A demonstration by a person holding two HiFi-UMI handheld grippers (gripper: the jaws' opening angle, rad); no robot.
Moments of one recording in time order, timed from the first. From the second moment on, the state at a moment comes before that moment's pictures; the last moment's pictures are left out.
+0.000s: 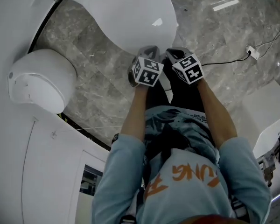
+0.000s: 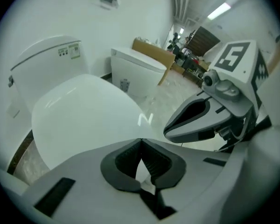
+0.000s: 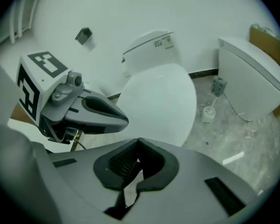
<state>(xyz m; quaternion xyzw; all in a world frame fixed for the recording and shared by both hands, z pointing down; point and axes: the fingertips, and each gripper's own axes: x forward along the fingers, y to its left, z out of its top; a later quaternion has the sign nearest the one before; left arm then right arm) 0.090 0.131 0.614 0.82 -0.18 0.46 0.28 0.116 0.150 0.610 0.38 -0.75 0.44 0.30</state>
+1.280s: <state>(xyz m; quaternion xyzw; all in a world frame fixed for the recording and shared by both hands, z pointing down) -0.027 -0.097 0.020 0.83 -0.56 0.02 -0.03 0.089 -0.096 0.049 0.56 -0.83 0.05 -0.01</state>
